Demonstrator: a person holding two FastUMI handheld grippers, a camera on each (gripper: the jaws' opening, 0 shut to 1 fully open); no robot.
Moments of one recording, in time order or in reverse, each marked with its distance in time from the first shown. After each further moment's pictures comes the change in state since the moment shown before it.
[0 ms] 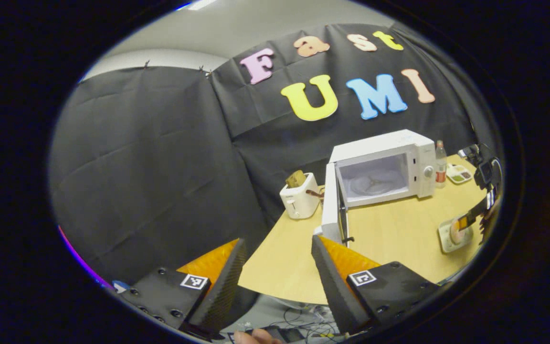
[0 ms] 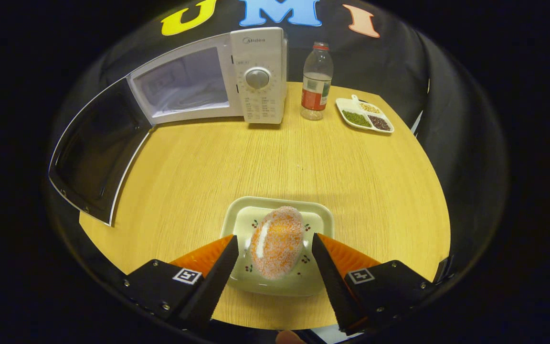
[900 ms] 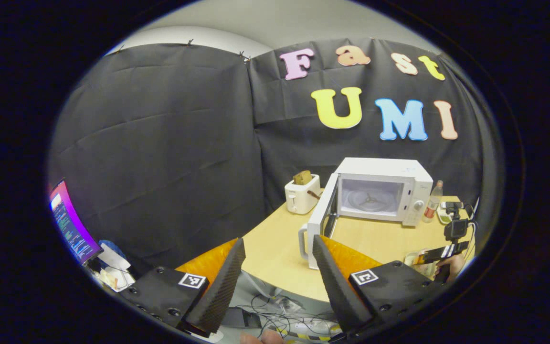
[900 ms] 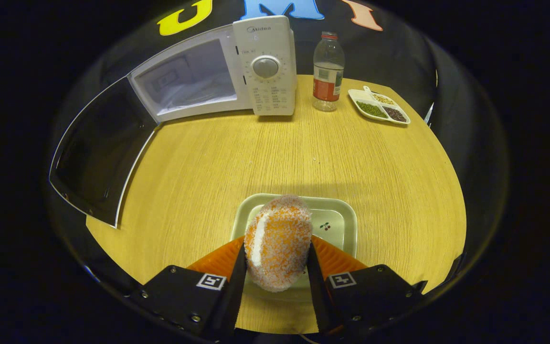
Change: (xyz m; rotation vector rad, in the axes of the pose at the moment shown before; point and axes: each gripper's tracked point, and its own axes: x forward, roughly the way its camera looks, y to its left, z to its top) left arm -0.084 0.013 0.018 -0.298 0.043 0.048; right arm -0.008 0.028 0.010 0.038 -0.027 0.078
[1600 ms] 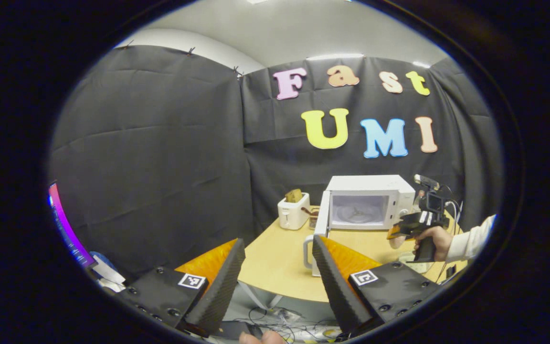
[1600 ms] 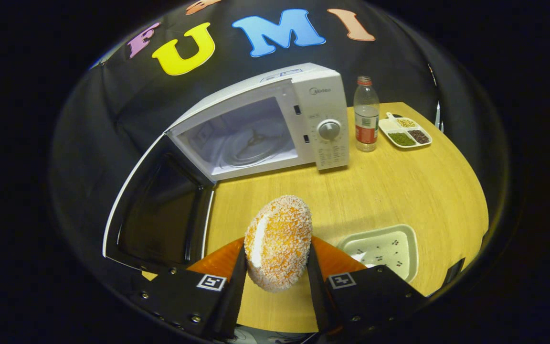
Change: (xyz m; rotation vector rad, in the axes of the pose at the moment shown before) left arm -0.015 0.062 0.008 0.009 -0.101 -0.112; right arm -0.039 0.142 0.094 0.198 -0.179 0.207
